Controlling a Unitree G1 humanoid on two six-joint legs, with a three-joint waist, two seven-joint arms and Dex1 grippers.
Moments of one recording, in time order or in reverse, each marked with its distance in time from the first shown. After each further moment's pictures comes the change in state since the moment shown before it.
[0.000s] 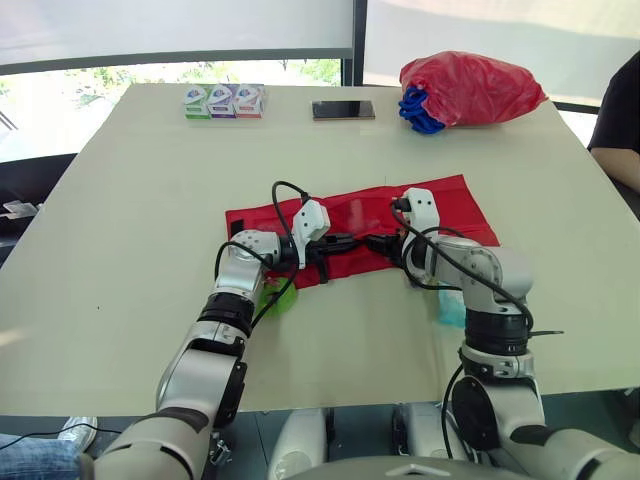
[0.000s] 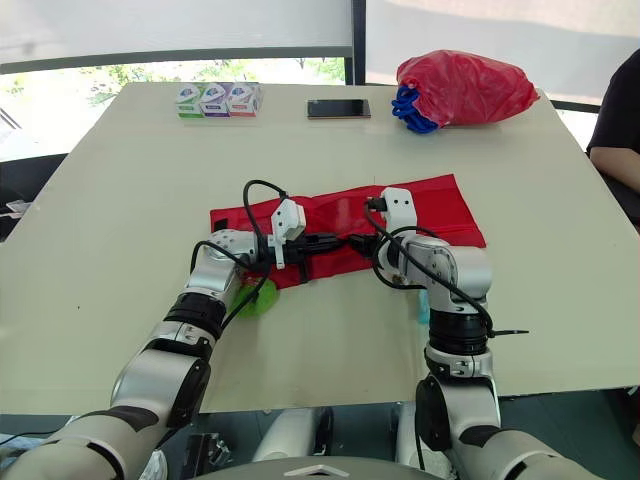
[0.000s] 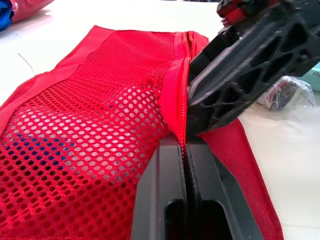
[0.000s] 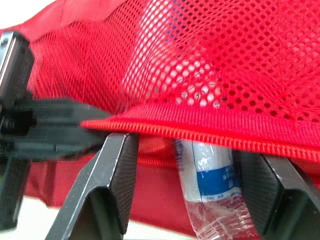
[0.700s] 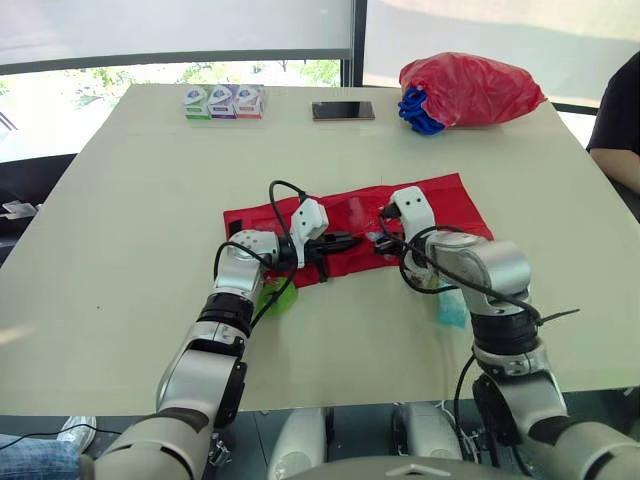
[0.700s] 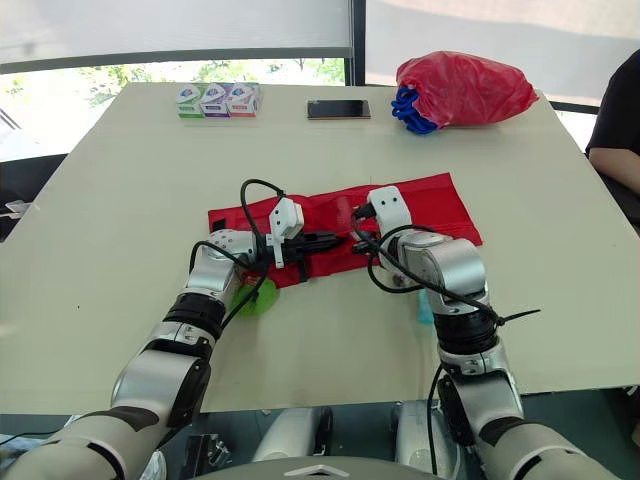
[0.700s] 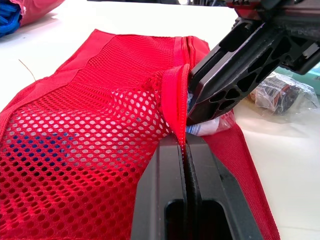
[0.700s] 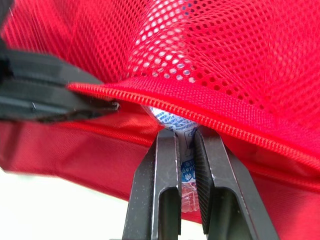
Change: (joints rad) left arm 0.000 -0.001 0.009 0.000 0.000 0.001 0.004; right arm -0.032 -0.034 0.087 0.013 -0.085 0.009 0.047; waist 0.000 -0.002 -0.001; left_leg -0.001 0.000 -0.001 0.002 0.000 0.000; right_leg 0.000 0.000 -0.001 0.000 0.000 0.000
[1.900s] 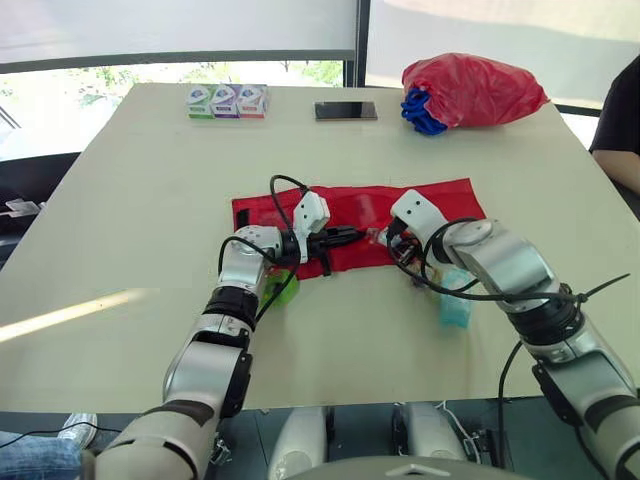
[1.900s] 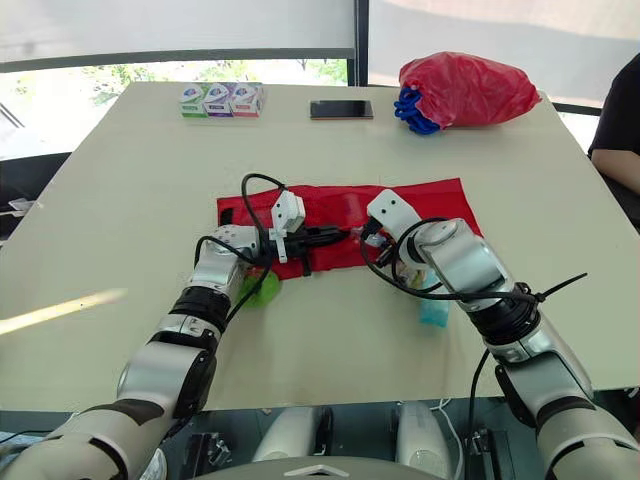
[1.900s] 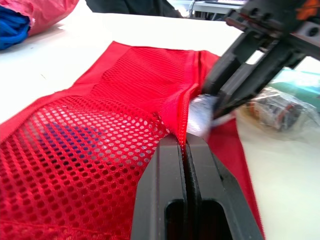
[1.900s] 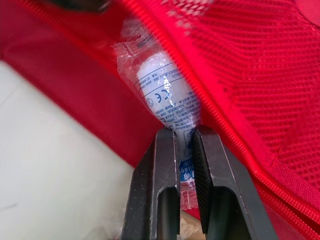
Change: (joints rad) left arm -0.022 -0.023 0.025 0.026 -0.019 0.006 -0.012; right arm -0.091 -0.410 0.389 -0.006 -0.065 -0.075 0.239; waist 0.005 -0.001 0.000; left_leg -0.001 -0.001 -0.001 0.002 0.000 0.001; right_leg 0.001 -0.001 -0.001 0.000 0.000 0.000
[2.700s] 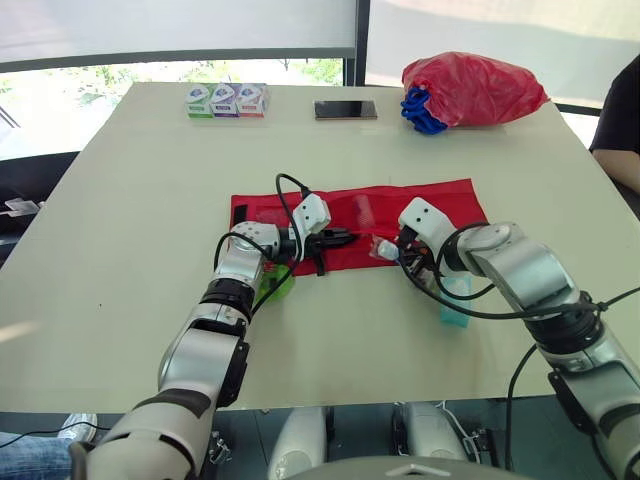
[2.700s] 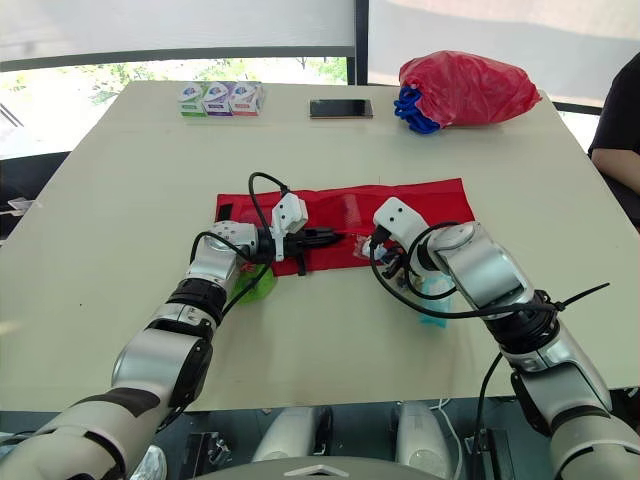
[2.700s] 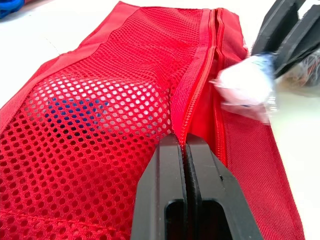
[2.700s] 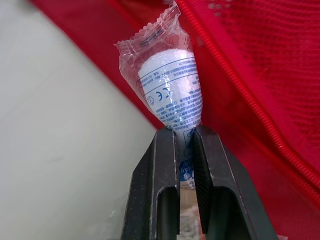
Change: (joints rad) left arm -0.085 0.032 -0.033 0.160 0.078 -0.078 0.020; right arm 0.041 -0.051 -0.015 -0.072 -0.006 -0.009 0.162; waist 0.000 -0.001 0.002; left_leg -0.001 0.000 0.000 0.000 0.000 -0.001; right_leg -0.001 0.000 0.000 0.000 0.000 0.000
